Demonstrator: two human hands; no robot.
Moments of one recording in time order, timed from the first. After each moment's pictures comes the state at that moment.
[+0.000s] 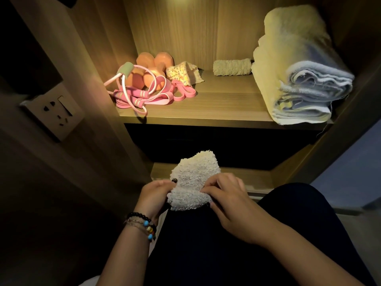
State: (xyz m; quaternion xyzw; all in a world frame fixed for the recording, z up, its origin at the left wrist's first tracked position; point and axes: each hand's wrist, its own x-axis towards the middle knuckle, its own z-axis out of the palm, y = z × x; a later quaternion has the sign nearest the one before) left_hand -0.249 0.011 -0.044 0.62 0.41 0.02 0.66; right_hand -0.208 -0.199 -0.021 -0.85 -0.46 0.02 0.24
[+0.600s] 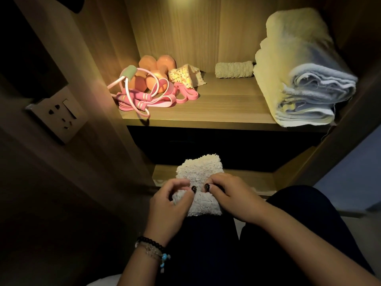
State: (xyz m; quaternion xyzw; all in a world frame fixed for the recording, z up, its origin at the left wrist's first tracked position) left_hand -0.276 -0.021 -0.038 0.79 0.20 0.16 0.55; right_hand -0.179 -0.177 -0.017 -0.85 -0.37 0.14 0.35
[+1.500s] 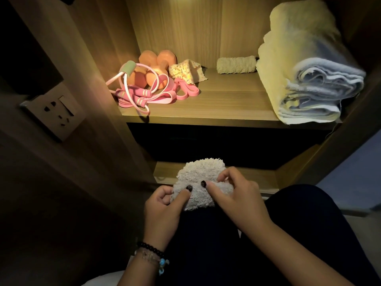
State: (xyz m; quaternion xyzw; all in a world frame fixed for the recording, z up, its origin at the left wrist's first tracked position) left_hand -0.281 -0.030 -0.036 0.65 0.30 0.15 0.68; right_hand -0.203 -0.181 -0.028 -0.88 -0.20 -0.01 0.44
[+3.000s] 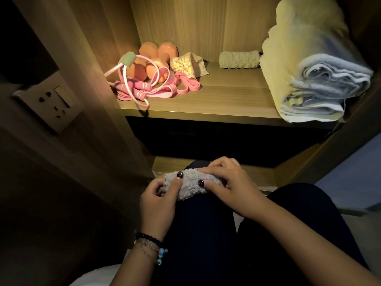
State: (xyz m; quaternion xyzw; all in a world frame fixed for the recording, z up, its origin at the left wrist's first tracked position) left_hand -0.273 -0.021 -0.049 0.68 0.33 0.21 0.62; right_hand -0.170 -0.181 -0.024 -0.84 -0.36 0.09 0.41
